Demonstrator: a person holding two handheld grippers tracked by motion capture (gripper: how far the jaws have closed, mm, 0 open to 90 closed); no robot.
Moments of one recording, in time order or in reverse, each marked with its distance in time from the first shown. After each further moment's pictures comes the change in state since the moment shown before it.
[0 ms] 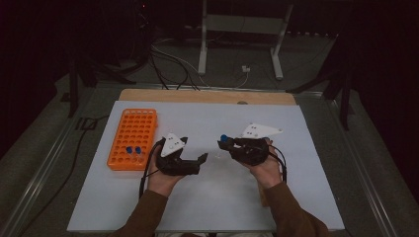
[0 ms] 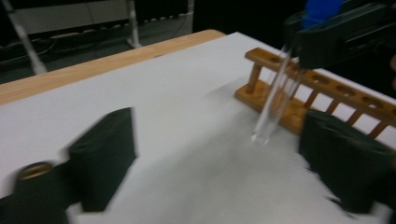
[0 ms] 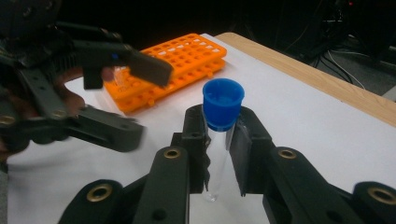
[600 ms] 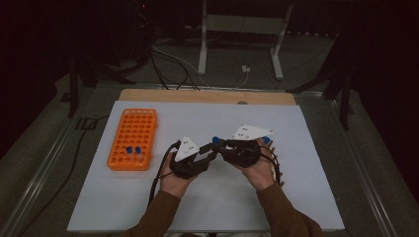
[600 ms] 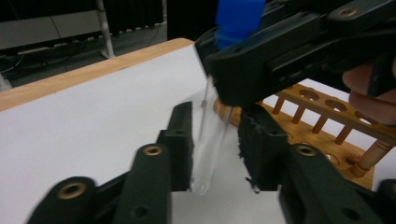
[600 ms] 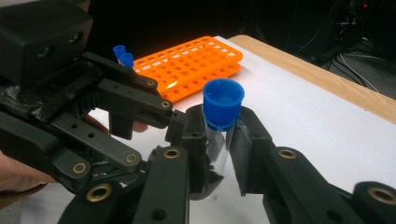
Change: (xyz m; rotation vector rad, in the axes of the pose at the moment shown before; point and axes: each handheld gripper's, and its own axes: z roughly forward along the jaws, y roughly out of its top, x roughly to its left) left arm -0.024 0.001 0.019 -0.032 -0.065 0.055; right arm 0.014 0.004 0.013 -0.004 0.033 -0.008
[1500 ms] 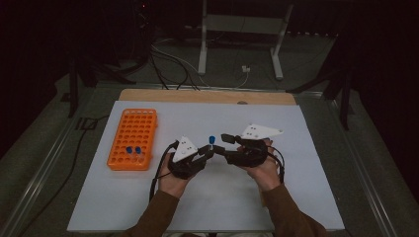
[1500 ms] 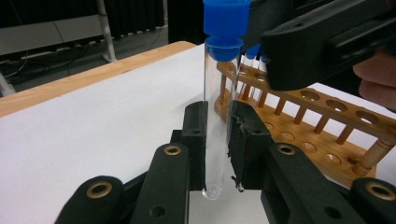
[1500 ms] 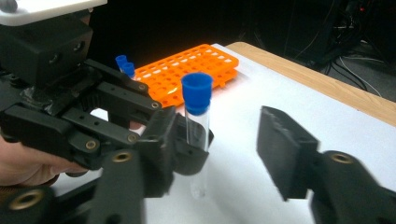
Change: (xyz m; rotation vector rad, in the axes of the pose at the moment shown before) left arm 0.005 -0.001 -0.006 -0.009 -0.003 -0.002; right arm -0.007 -0.001 -0.017 -0.035 0.008 0.032
